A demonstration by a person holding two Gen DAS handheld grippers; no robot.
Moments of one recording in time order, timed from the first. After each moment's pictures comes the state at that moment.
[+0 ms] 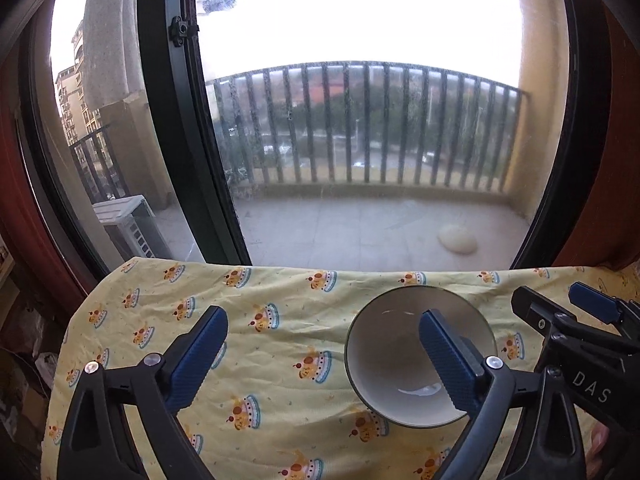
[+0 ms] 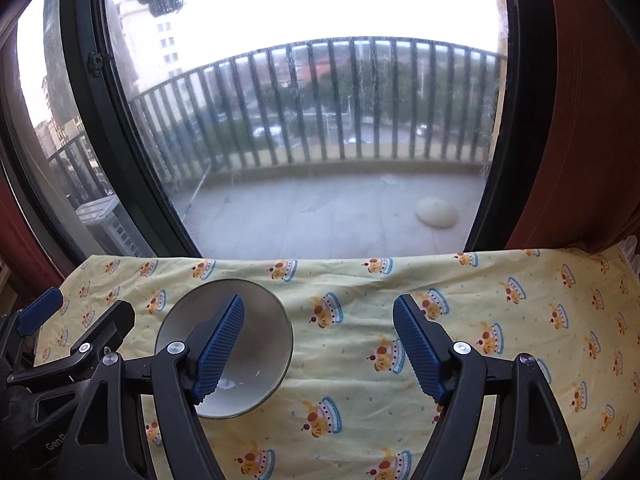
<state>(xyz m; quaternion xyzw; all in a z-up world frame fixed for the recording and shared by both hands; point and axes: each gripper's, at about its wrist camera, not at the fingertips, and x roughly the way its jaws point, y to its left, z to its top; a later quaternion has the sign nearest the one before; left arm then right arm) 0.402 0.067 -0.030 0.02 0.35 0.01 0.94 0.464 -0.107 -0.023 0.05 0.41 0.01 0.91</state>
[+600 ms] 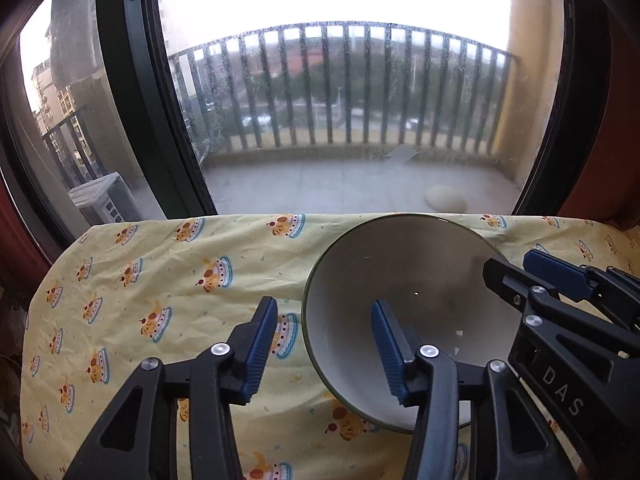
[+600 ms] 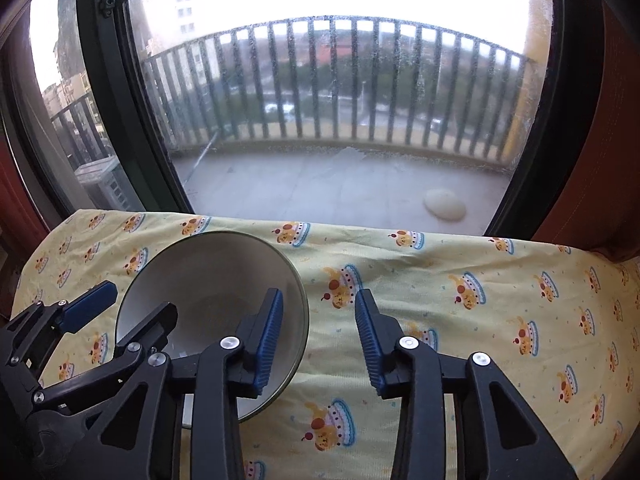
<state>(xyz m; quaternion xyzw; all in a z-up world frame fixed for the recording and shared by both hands) 0.419 0.045 -0.088 0.03 0.41 -0.02 0.91 0.479 -0.080 -0.076 0.00 0.44 0.04 0.90</state>
